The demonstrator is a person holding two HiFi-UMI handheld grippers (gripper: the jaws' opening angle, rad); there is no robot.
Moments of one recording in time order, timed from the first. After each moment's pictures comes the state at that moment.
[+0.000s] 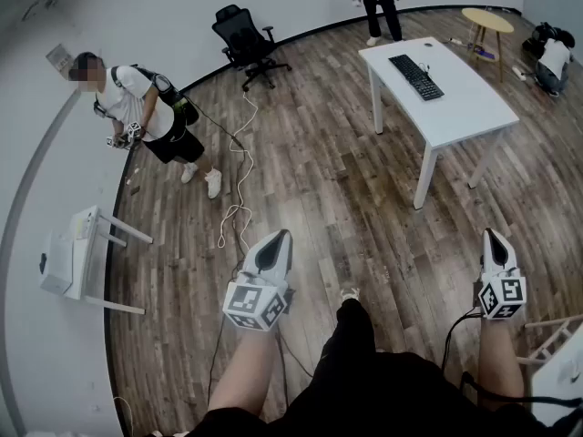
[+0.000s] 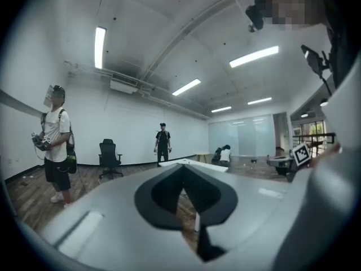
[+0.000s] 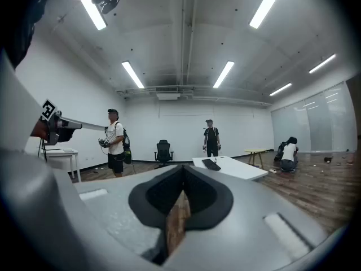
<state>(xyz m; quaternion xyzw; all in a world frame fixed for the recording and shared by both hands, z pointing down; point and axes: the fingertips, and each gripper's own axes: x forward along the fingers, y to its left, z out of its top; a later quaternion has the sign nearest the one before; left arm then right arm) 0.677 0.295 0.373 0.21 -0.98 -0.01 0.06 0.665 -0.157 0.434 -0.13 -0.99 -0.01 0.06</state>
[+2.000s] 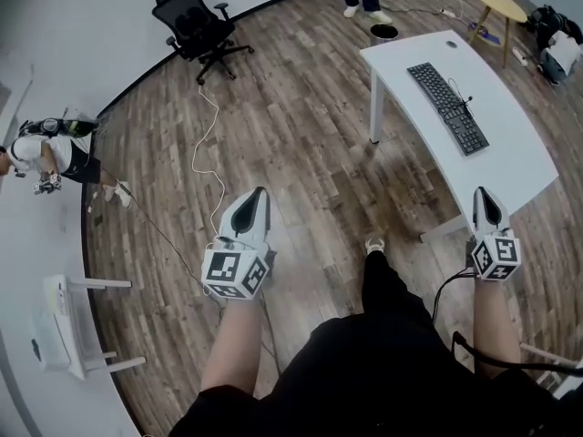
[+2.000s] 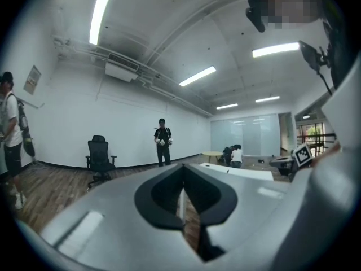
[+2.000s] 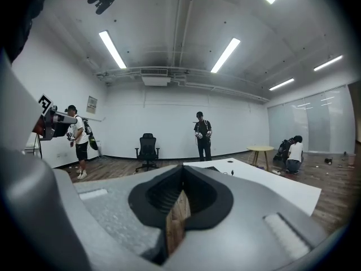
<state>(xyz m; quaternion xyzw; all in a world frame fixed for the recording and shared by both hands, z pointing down) 0.174 0.430 0.380 0.22 -0.97 -0.01 0.07 0.184 -0.039 0.454 -0.09 -0.99 -0.01 0.09</state>
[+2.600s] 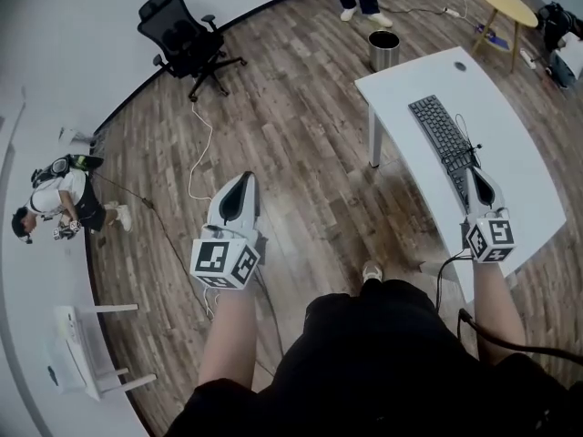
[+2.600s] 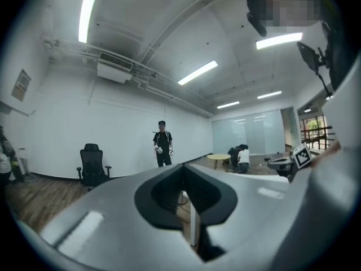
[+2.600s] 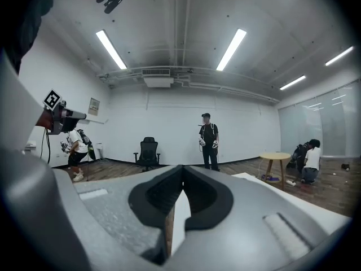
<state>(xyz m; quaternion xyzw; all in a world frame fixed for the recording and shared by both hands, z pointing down) -0.035 0.388 0.346 0.22 -0.97 0.01 0.05 -0.035 -0.055 0.442 -0.13 -0.99 -0.02 0.06</state>
